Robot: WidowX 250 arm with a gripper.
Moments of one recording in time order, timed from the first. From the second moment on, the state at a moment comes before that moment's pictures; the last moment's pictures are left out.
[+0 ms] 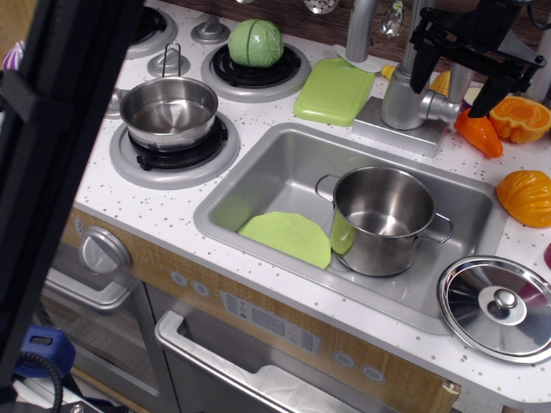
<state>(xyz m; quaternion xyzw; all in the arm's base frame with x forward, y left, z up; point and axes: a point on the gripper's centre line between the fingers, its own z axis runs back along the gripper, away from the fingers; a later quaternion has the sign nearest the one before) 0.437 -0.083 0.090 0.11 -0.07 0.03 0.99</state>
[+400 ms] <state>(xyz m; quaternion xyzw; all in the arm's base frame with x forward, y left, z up) 0.434 -0.080 0.066 0.13 -0.05 0.02 0.99</state>
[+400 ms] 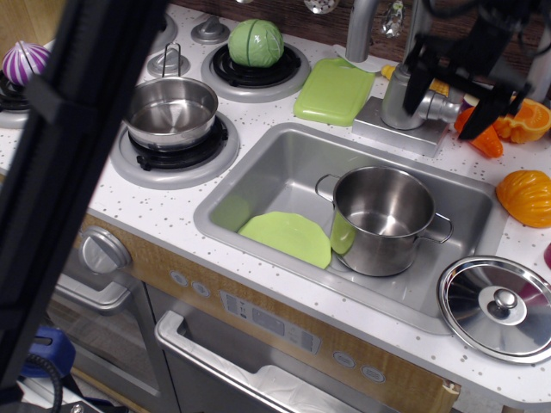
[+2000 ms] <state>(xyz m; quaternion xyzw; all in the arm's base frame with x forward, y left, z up) 0.485 -0.084 0.094 0.12 -0.27 0.03 0.96</state>
